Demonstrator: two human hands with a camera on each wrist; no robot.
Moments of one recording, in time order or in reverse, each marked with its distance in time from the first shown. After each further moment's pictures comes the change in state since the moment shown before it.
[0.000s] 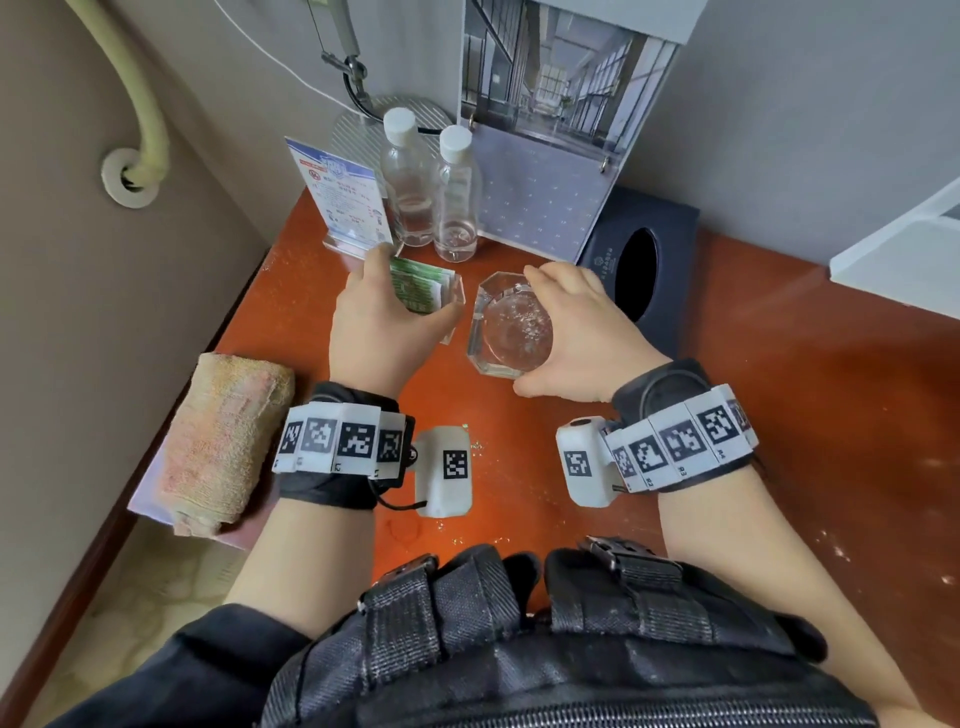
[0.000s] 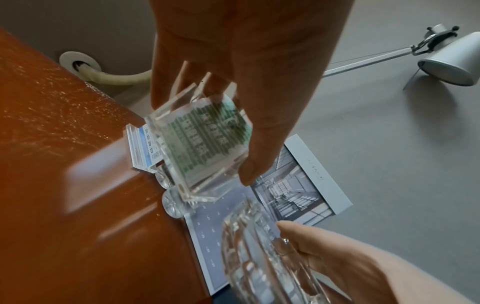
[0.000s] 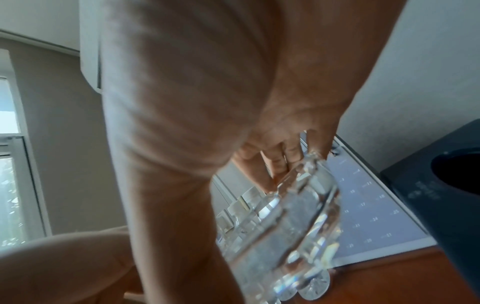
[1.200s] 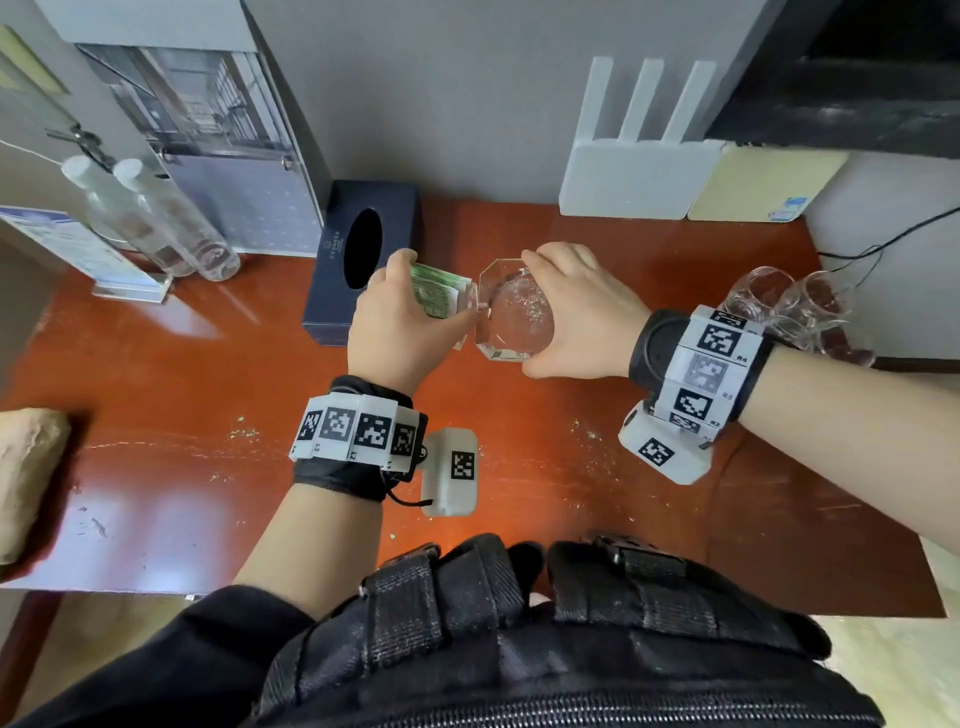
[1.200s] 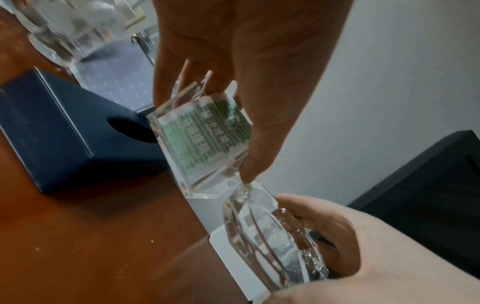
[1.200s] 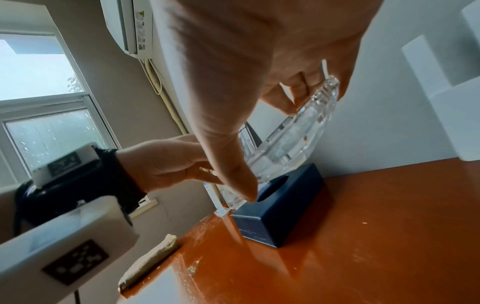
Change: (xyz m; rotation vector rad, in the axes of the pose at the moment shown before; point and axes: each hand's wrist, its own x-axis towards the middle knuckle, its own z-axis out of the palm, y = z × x) left_hand -0.170 0.218 0.155 0.054 -0.183 0.259; right_hand -0.220 0.226 -0.047 -0.157 0.171 0.137
